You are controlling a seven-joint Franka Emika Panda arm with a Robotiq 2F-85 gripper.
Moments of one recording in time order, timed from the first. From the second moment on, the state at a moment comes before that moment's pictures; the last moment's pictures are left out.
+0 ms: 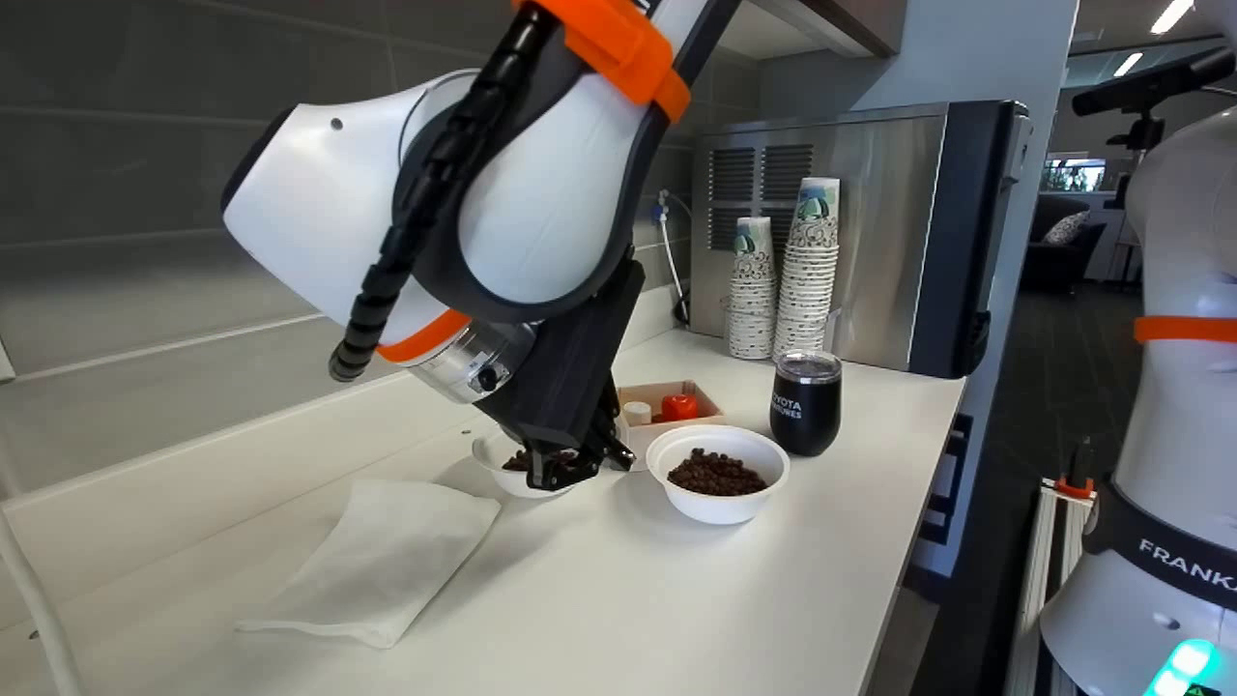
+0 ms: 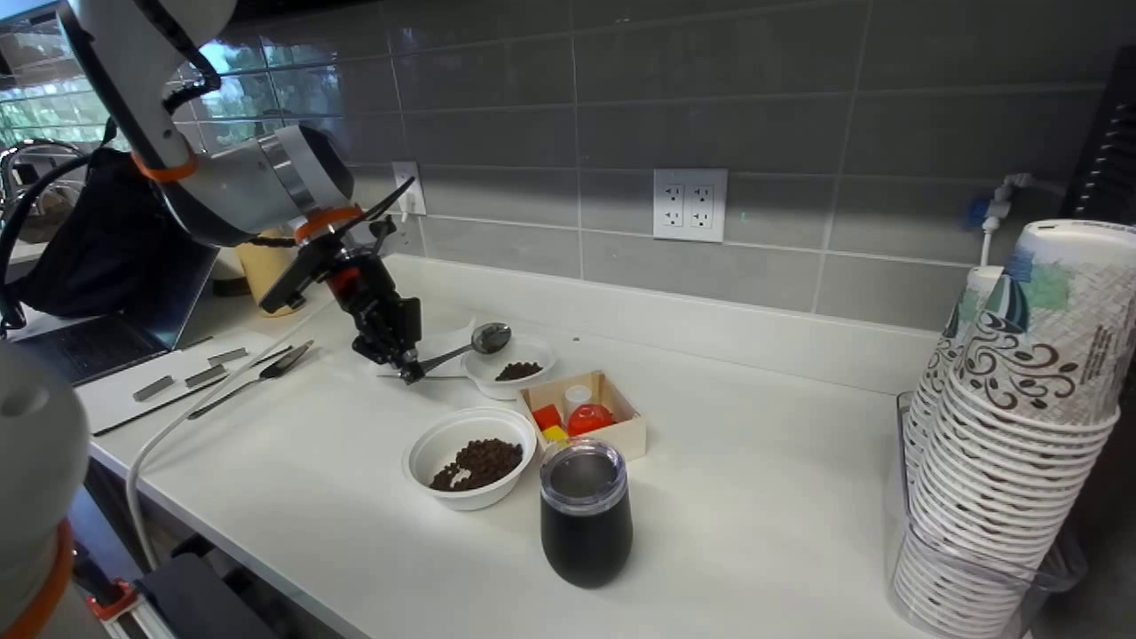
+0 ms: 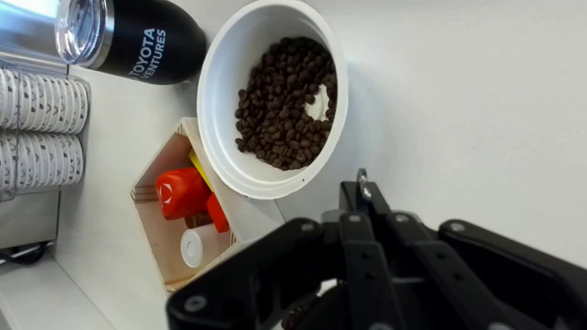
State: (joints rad) arm 0.40 0.25 0.25 -2.23 -0.56 1.88 0.79
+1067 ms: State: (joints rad) arm 0.37 0.05 0.26 -2.42 -0.51 2.10 0.79
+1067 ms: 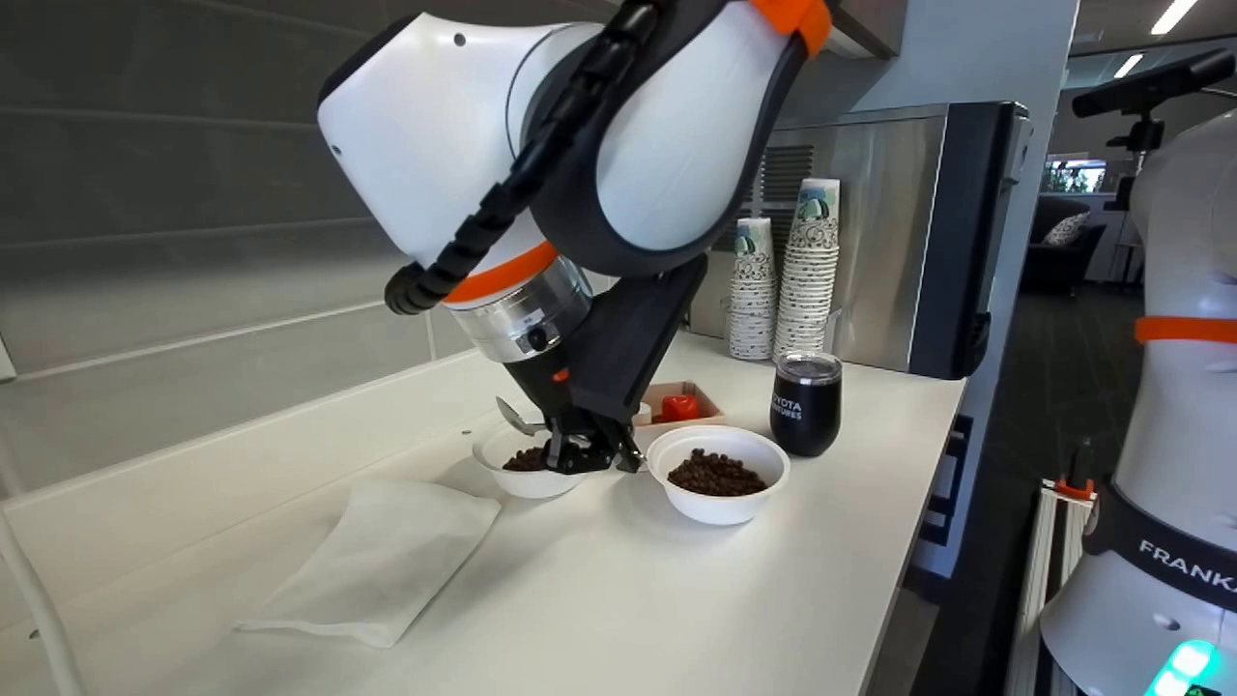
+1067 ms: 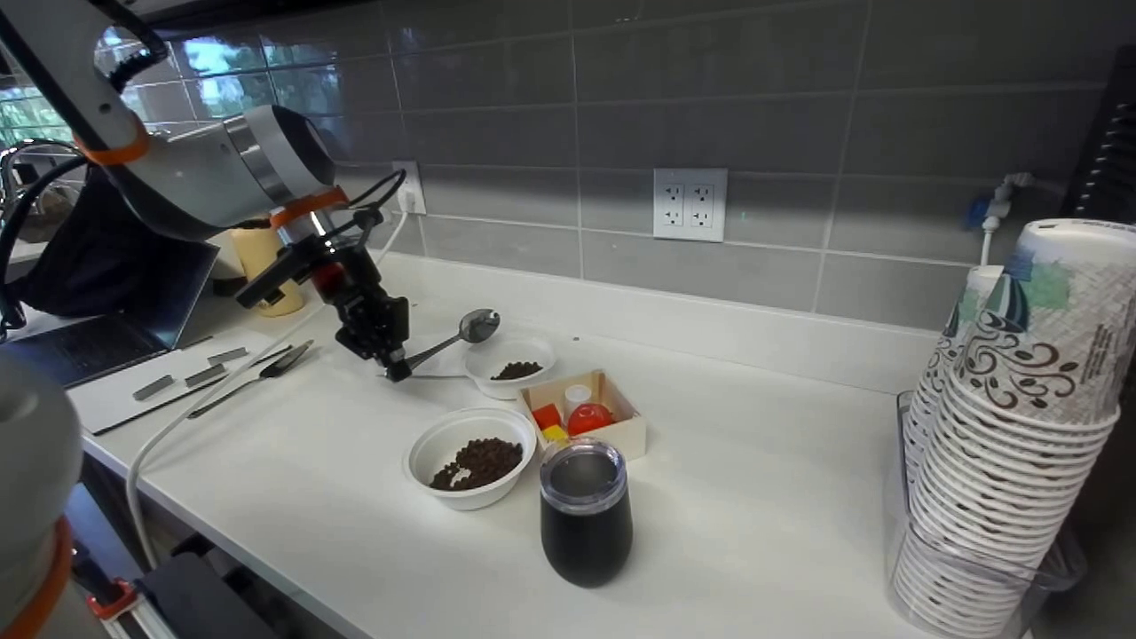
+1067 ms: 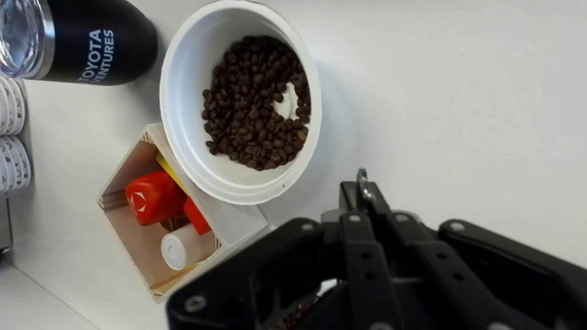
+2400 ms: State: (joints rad) arm 0.34 -0.02 0.34 -2.47 -0.21 1.54 0.79
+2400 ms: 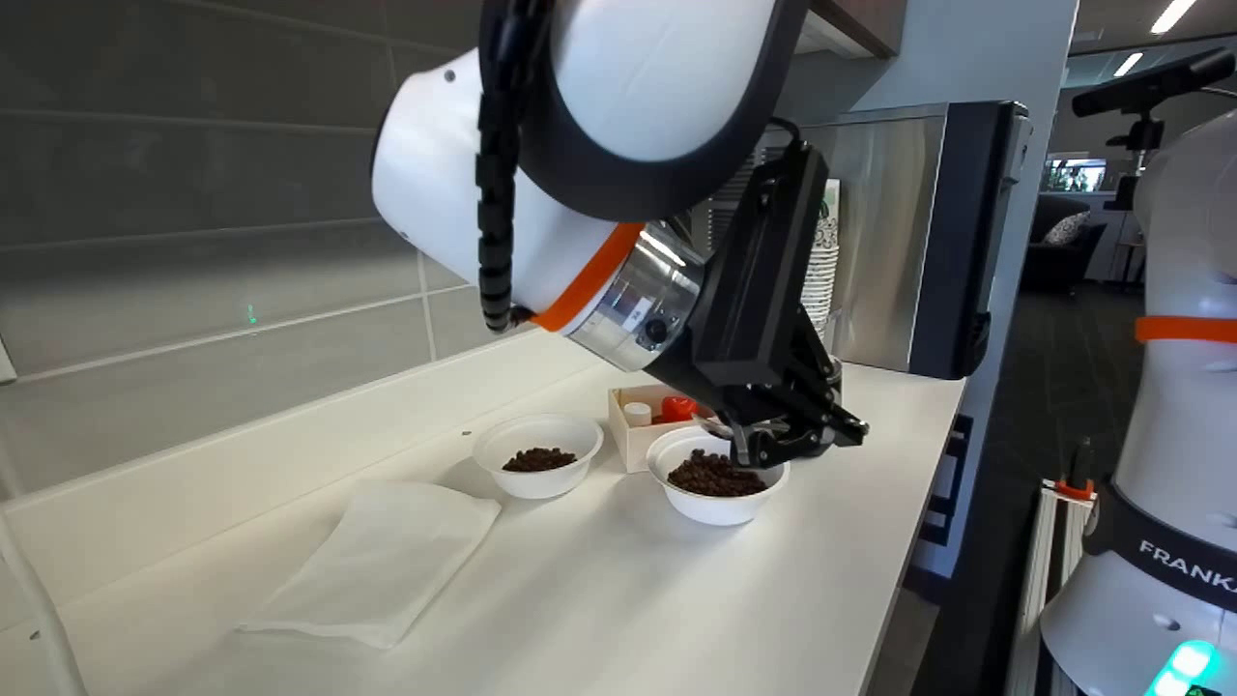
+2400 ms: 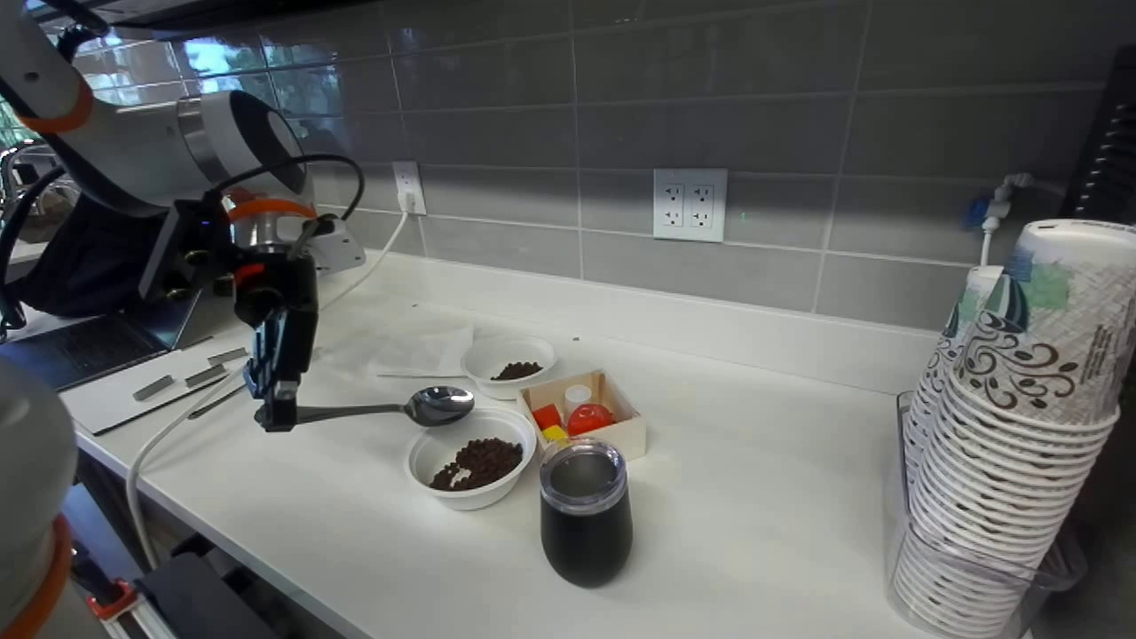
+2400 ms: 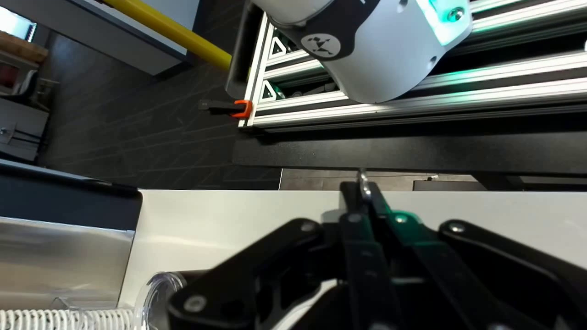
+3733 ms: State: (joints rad) arm 0.32 0.22 0.26 -2.43 -0.37 1.72 0.77
